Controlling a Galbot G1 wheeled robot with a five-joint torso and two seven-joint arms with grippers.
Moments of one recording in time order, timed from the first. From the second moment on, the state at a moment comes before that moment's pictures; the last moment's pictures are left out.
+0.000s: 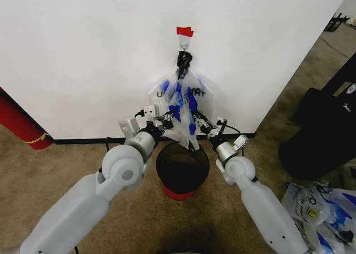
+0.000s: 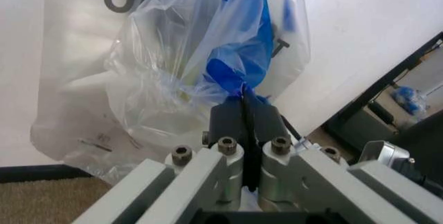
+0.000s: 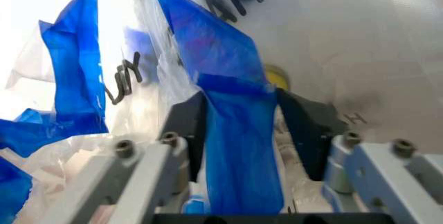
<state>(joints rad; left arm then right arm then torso) 0.69 -0.97 0.07 -2.13 -1.22 0.30 -0.63 -0.84 1.26 0.17 1.58 1.00 -0.03 -0.17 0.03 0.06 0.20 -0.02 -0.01</state>
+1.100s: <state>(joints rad) 1.03 -0.85 -0.11 -2.37 -1.15 0.27 -0.59 -1.33 1.16 0.49 2.08 0.86 -0.03 -0.16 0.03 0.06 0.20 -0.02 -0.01</state>
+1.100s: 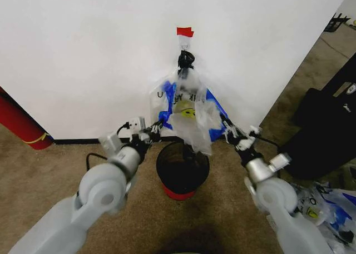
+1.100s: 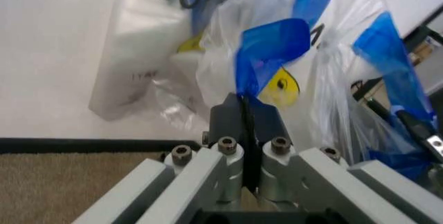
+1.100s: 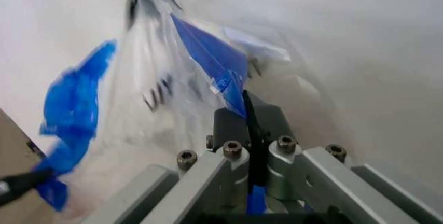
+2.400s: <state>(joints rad) 1.45 -0.86 -0.29 -2.50 -0.96 0.23 -0.56 -1.65 1.21 0.56 2.29 0.73 0.05 -0.24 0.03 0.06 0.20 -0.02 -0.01</state>
